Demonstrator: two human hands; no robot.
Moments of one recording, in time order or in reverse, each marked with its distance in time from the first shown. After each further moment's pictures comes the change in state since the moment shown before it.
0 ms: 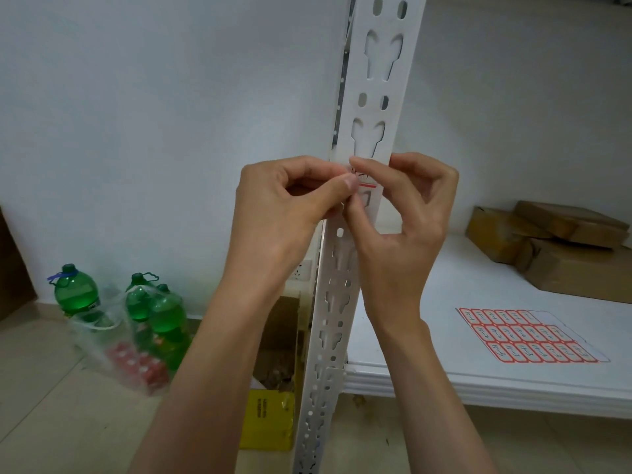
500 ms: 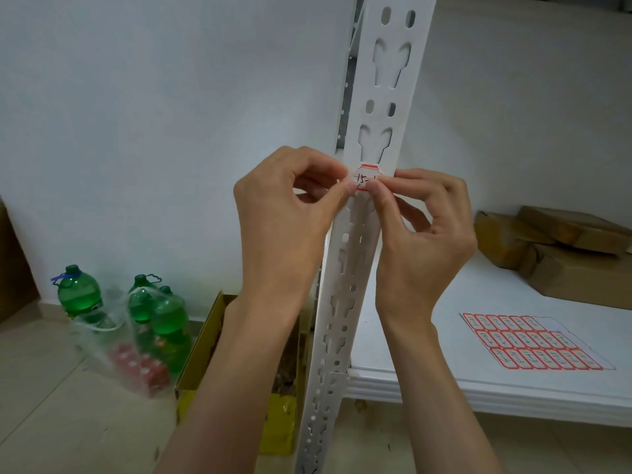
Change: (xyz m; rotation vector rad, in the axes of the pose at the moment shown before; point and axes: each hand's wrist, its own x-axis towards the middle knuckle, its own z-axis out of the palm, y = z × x) left_hand 0.001 -0.008 0.005 0.357 0.239 0.313; right_hand 0.005 -0.003 -0.001 0.068 0.142 0.066
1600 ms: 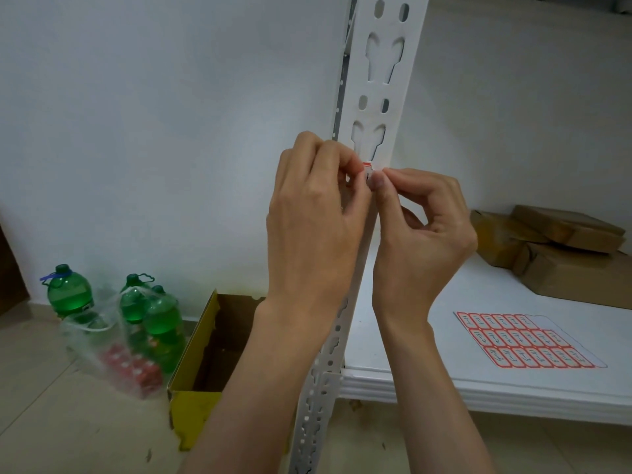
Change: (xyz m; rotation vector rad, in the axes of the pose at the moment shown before) left_hand -0.010 0.002 0.030 0.168 0.084 0.231; right_hand 0.002 -0.009 -0.002 0.077 0.032 0.083
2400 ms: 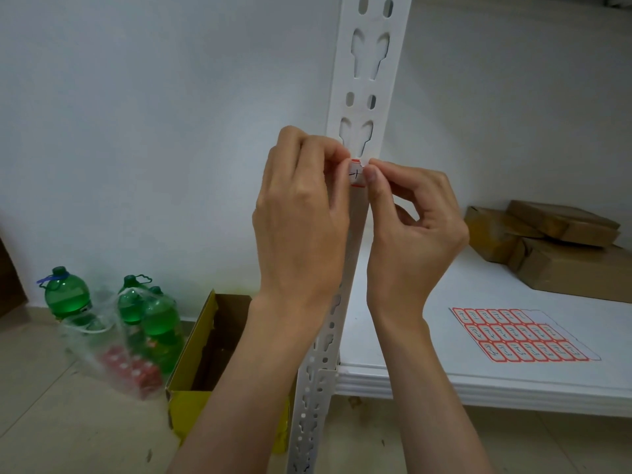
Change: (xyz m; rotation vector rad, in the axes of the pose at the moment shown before) left_hand 0.000 -0.001 0.005 0.047 0.054 0.031; right_hand 0.001 -0.002 -0.003 -0.008 -0.026 0.028
